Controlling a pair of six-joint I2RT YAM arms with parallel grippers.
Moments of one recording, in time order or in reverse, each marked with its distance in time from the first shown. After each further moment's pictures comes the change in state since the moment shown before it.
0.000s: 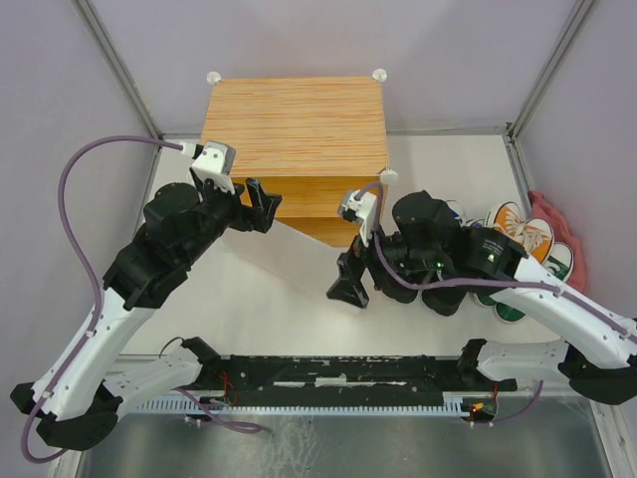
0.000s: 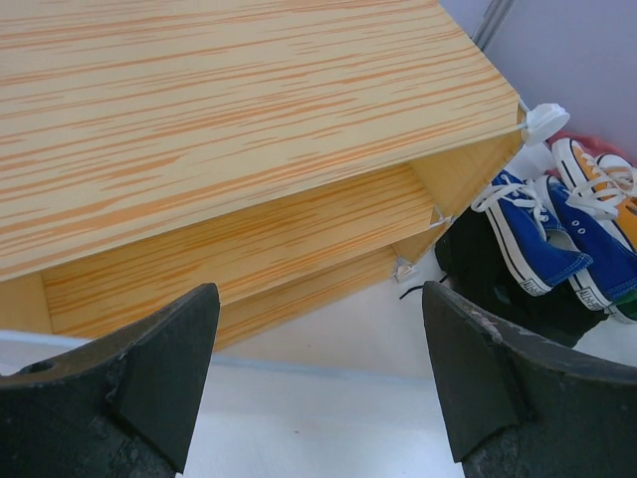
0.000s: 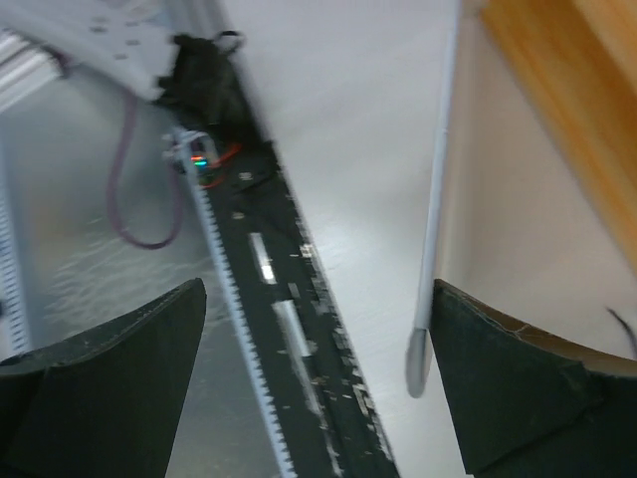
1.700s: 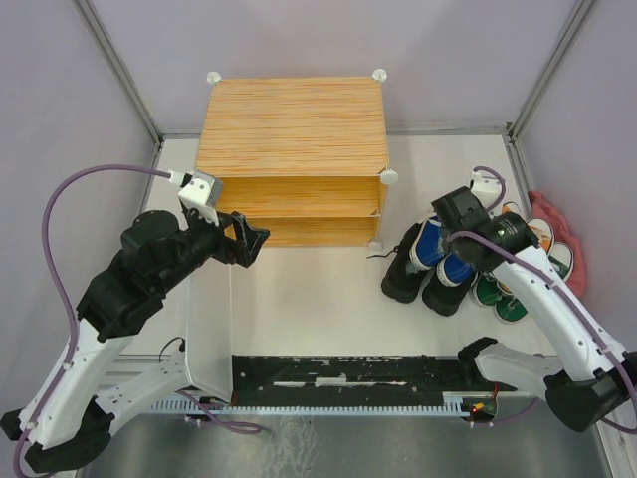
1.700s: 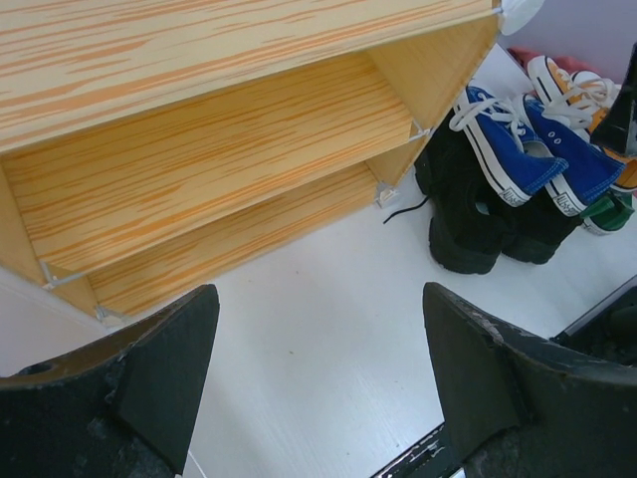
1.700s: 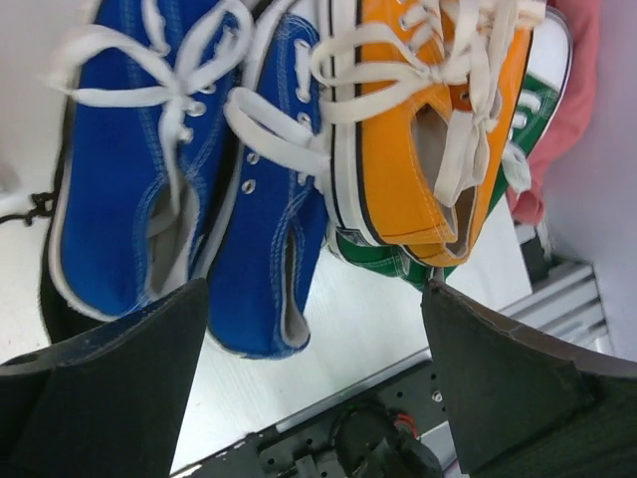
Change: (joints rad) left arm 0.000 -0.145 -0.027 -0.203 0.103 0.001; right arm -0.462 -0.085 -0.201 -0.459 0.937 0.512
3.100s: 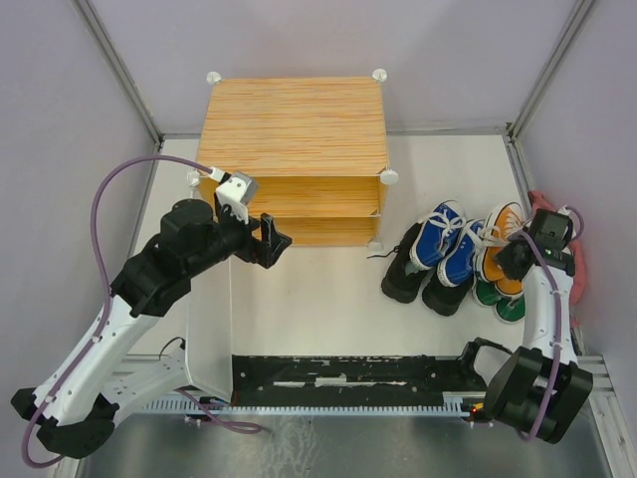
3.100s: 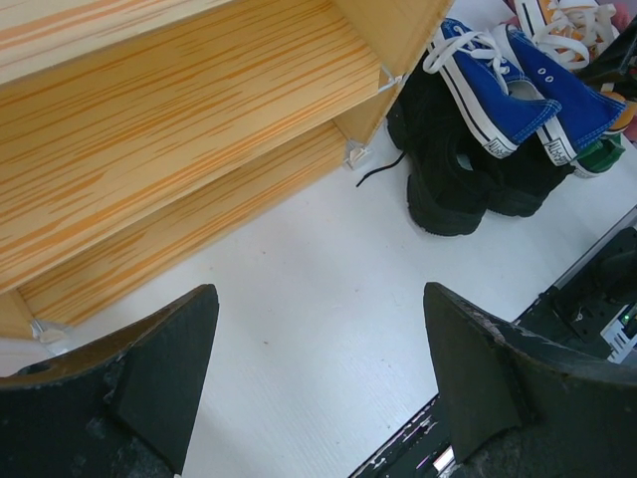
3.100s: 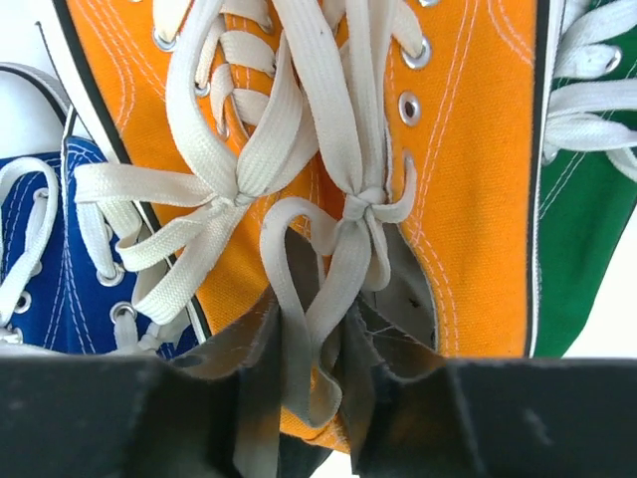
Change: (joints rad) left arm 0.000 0.087 -0.092 0.084 0.135 0.017; right arm -0.954 -0.027 -0.467 0.598 -0.709 -0.161
